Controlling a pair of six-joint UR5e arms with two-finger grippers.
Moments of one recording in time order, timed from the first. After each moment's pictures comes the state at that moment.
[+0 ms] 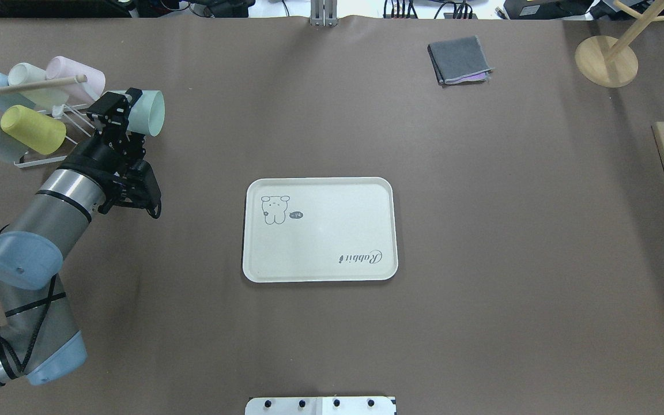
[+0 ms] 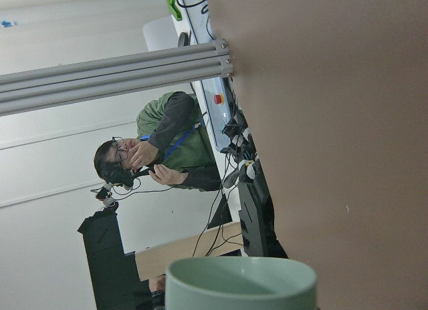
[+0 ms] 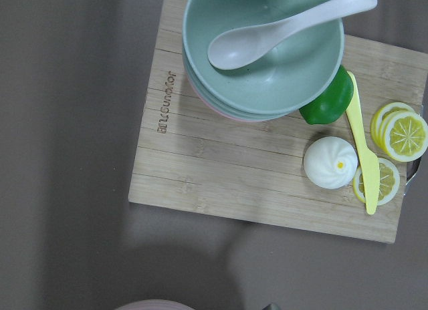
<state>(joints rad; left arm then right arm) -0.51 -1.75 -1.70 -2.80 -0.90 0.74 1.63 -1.64 1.77 -1.76 2.23 -0.23</state>
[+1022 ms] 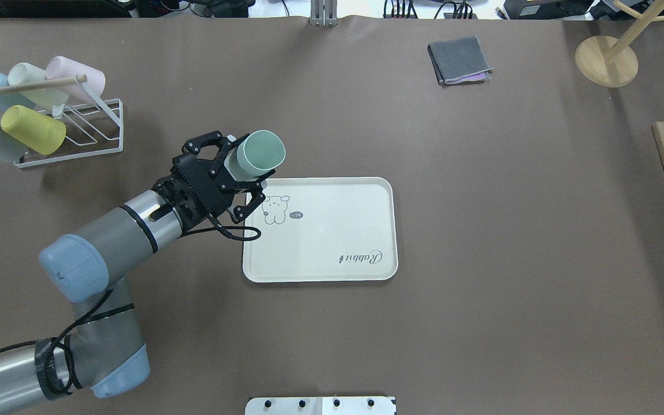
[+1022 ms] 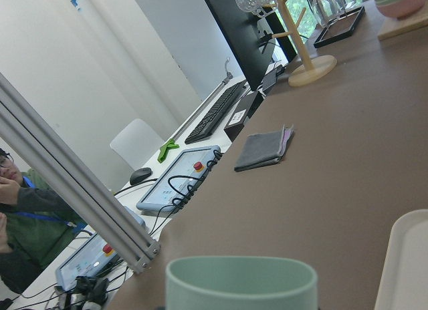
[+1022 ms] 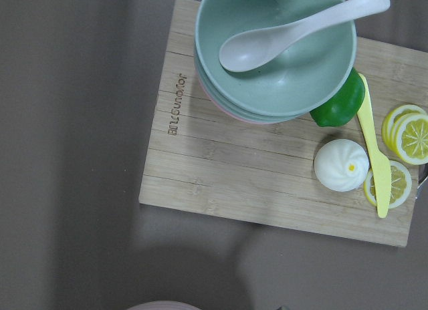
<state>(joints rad) -0.41 -1.94 -1.63 -2.94 -1.19 -0.07 1.63 -1.65 1.77 -1.75 2.26 -0.23</state>
